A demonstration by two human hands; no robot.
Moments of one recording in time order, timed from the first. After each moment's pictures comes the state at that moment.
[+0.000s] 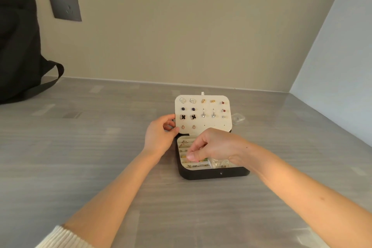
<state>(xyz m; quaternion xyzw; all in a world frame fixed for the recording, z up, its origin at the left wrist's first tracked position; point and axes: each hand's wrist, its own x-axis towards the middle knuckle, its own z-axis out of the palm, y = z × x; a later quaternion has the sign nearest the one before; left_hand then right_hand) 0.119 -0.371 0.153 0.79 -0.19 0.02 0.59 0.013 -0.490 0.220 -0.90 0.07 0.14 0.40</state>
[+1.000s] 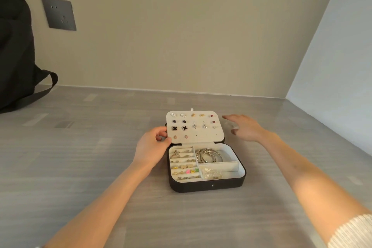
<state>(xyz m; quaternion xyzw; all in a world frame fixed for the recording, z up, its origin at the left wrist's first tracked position) 0.121 -0.373 0.149 0.82 -0.16 0.00 0.55 0.084 -0.664 0.179 -0.99 0.12 -0.03 0.05</state>
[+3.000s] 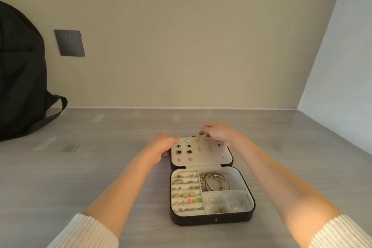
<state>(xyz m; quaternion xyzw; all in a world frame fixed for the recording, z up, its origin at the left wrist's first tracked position) 0.185 -0.410 0.182 0.81 -0.06 -0.19 0.56 0.136 -0.588 0.210 -0.90 0.18 0.03 0.40</state>
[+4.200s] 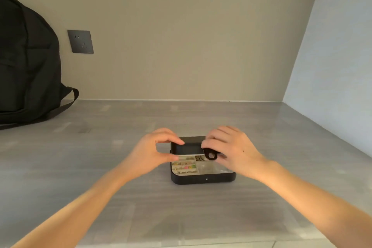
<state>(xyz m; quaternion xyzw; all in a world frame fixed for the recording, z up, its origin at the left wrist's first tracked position) 0.051 -0.325 0.203 0.76 -0.44 0.02 0.48 -0.029 -0.561 0.202 -0.88 -0.29 -0.38 -0.03</state>
